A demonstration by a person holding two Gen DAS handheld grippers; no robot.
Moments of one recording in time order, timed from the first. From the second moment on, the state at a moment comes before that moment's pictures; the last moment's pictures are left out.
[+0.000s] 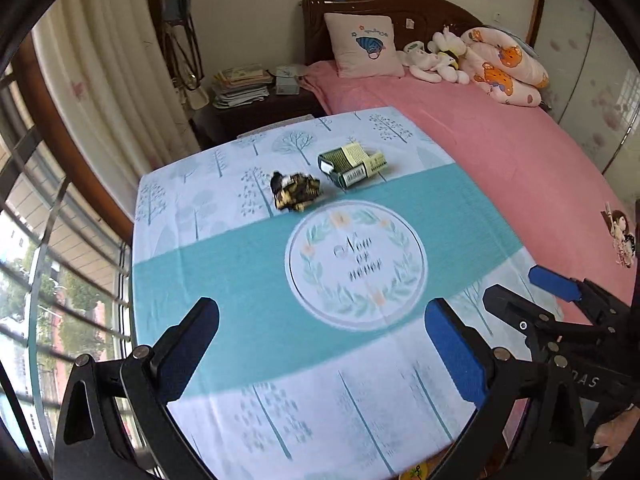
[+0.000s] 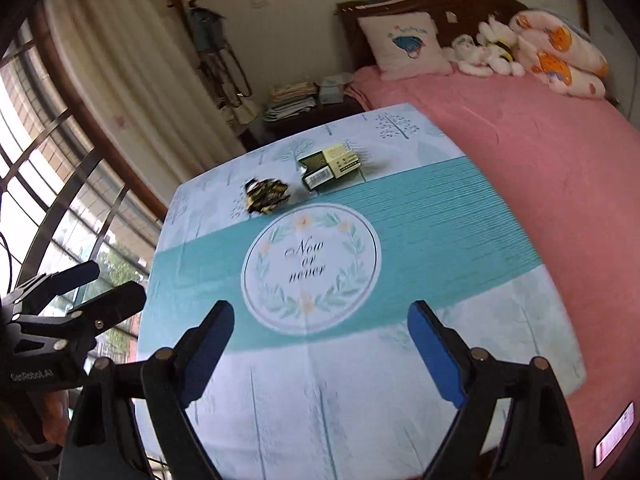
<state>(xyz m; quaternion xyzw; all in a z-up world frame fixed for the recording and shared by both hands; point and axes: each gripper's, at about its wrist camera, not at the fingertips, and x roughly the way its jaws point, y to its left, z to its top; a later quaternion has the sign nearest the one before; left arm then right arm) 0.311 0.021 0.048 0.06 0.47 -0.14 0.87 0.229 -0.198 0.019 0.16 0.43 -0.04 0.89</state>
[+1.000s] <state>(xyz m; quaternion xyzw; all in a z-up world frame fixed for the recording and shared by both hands) 0.574 -0.015 -0.108 0.06 0.59 -0.20 0.78 0.475 -0.248 -0.100 0.37 0.47 -0.13 0.79</state>
